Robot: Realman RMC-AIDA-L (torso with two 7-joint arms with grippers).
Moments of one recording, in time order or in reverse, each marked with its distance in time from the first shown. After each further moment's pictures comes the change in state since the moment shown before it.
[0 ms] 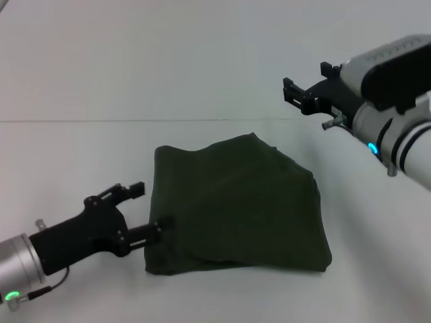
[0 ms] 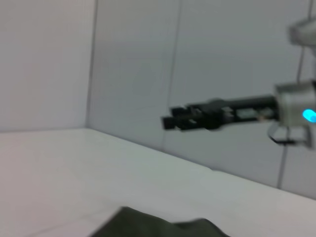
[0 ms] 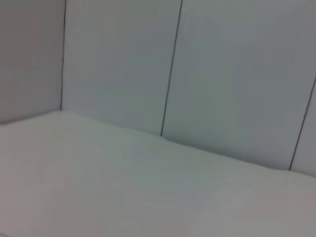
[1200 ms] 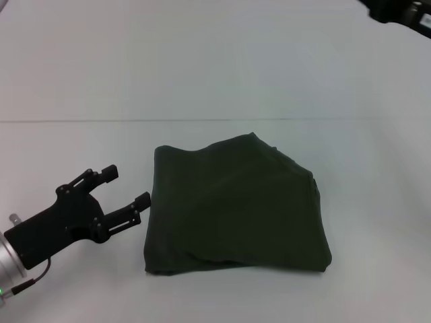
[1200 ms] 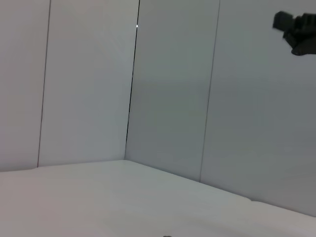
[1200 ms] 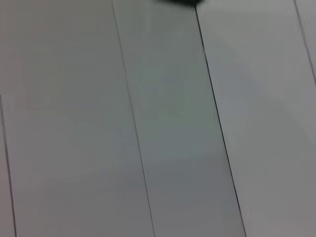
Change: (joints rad) left arm 0.018 0.006 -0.071 -0.033 -0.075 0.017 0.089; right arm 0.123 -0.042 0.852 0.156 1.022 -1.257 -0.950
